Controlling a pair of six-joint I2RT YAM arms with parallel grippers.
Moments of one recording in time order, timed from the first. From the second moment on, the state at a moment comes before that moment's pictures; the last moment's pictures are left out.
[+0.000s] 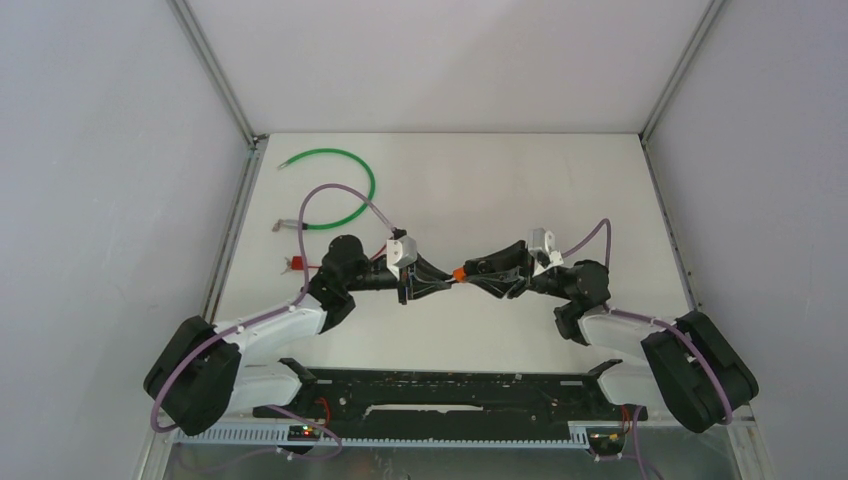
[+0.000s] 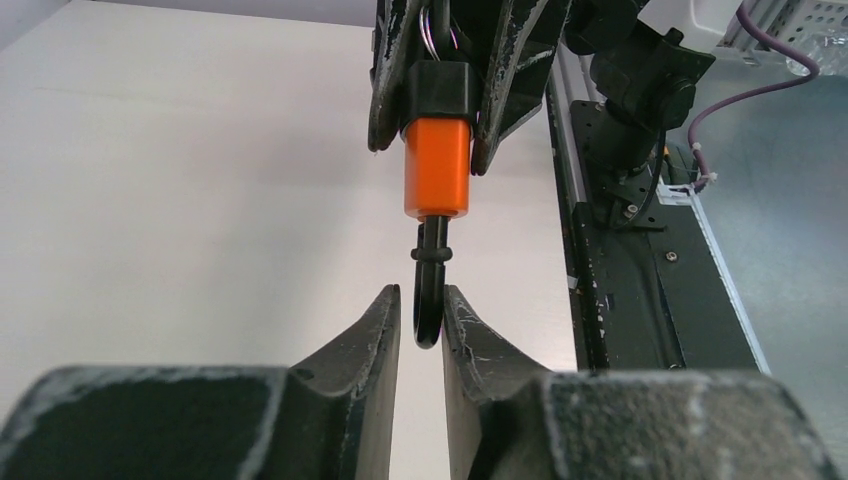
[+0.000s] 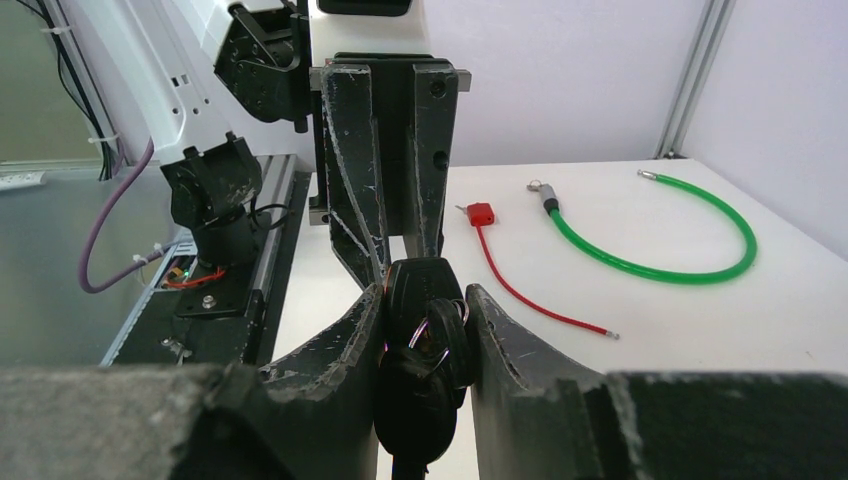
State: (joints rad) left arm -0.64 1.20 0.49 0.66 0.85 -0.01; right arm 0.49 1.26 0.27 1.45 -0.90 0.35
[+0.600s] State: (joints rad) left arm -0.64 1.21 0.51 0.58 0.87 0.02; right arm 0.48 1.33 0.28 1.47 -0.95 0.26
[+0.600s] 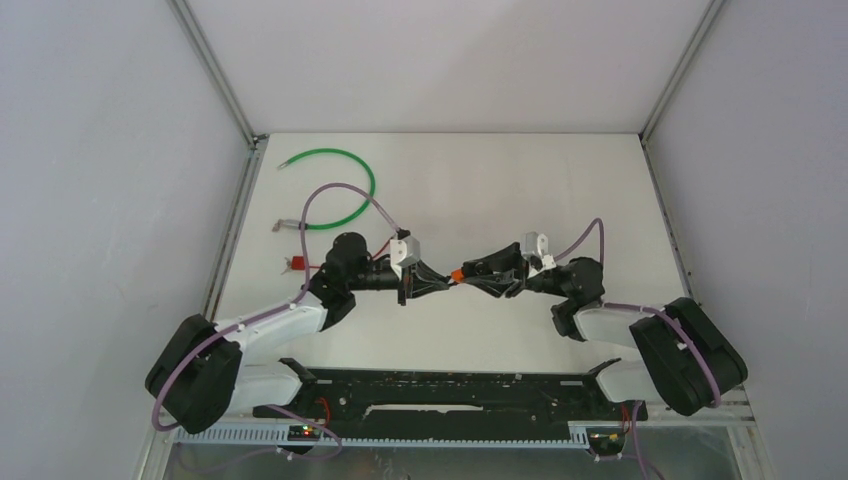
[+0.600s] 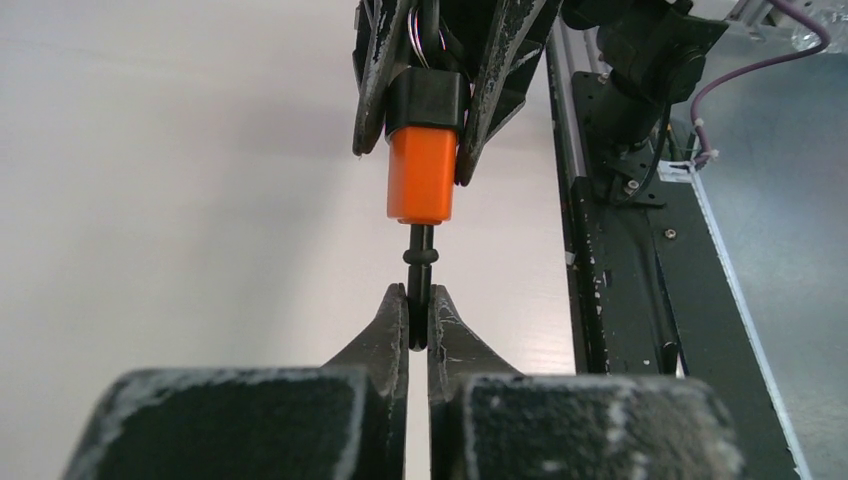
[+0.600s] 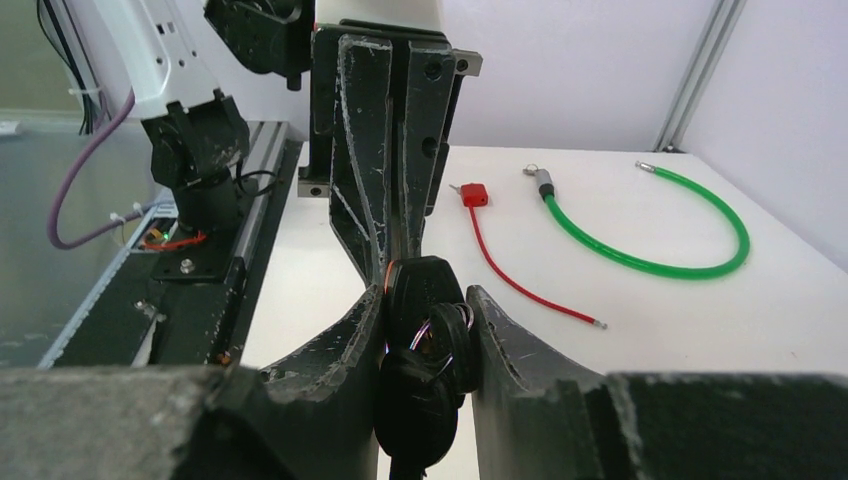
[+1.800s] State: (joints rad) left arm -0.65 1.06 0.46 0.43 0.60 0.15; right arm 0.48 1.39 0.43 1.12 -1.00 0.04
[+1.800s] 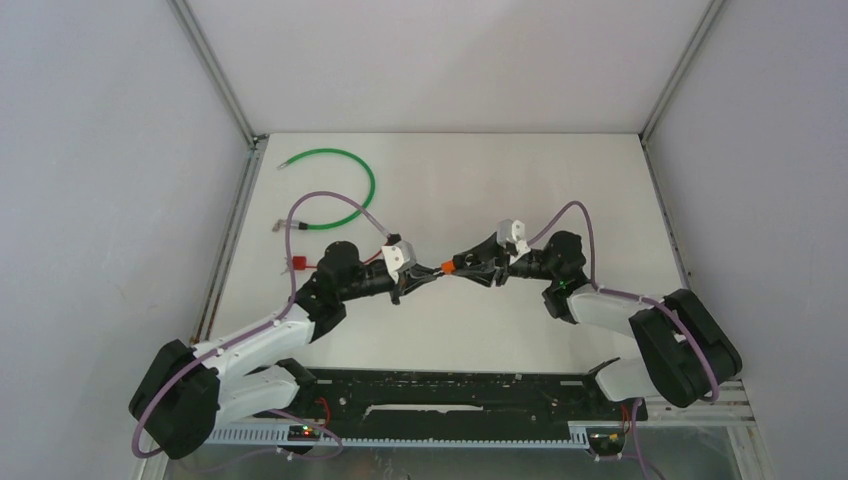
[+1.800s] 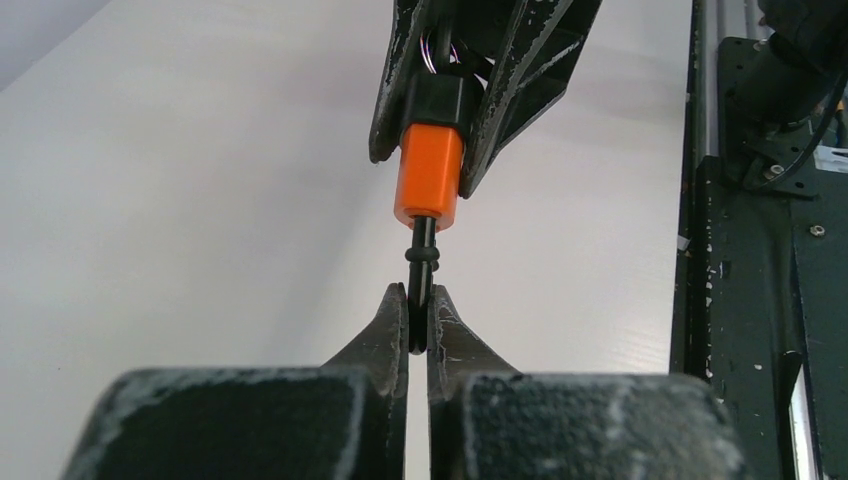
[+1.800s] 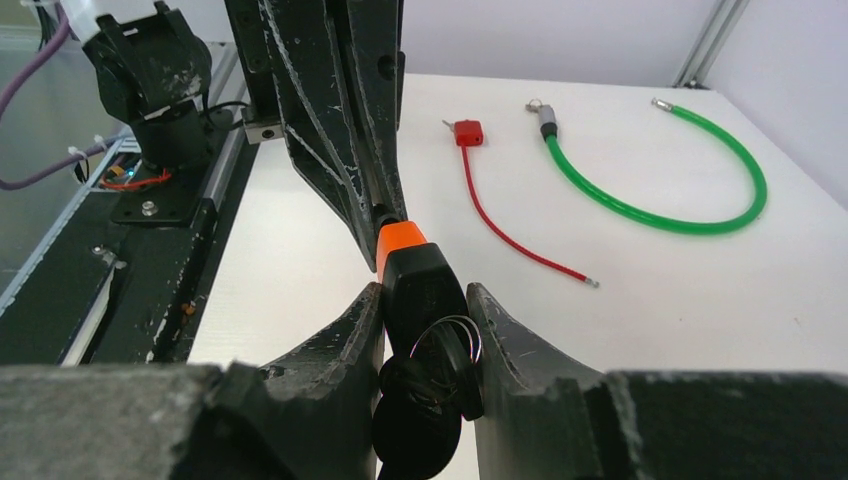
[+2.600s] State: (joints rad) left arm -0.62 1.06 0.45 0.33 0.58 0.16; right arm 0.55 1.43 0.54 0.77 -0.94 -0.14
